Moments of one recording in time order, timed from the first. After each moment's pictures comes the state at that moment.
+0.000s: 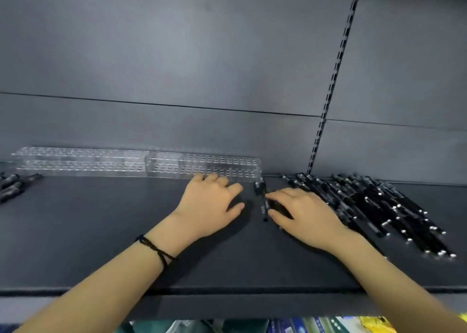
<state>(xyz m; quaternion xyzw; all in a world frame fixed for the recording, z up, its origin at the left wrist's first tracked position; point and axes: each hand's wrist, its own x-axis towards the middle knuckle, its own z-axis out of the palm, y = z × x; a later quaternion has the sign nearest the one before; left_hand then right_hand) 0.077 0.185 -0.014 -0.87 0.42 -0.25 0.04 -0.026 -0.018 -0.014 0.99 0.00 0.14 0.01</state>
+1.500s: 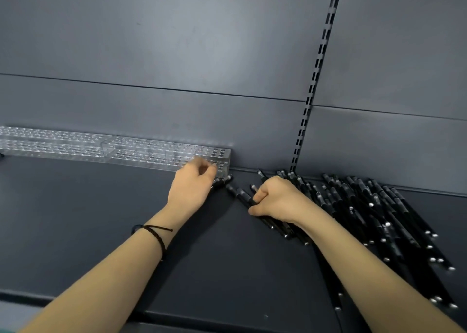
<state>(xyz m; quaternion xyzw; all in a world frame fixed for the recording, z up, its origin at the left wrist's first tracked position) 0.094 0.060 -0.027 -0.85 0.09 -0.10 -0.51 0.023 -0.111 -0.004 0.96 -0.07 0.00 -0.26</state>
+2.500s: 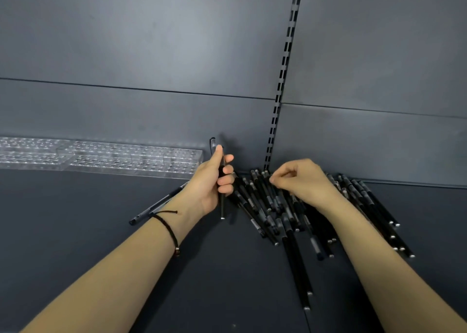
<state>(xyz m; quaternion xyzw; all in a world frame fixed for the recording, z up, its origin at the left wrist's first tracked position) 0.086 -0.020 -0.010 -0.49 0.07 0.23 -0.84 0.010 -0.200 0.005 0.91 -0.10 0.15 -0.37</state>
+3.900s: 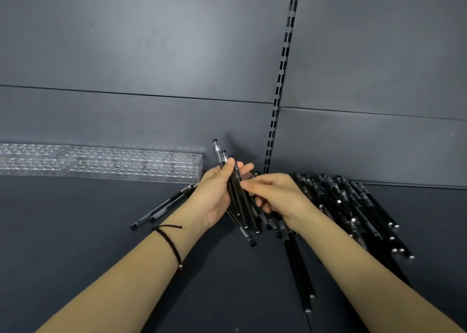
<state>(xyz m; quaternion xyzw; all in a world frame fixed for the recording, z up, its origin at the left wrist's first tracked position) 0.073 -0.026 -0.015 -0.47 0.12 0.22 -0.85 0.011 -0.151 -0.009 0.78 -0.08 0.08 -0.62</state>
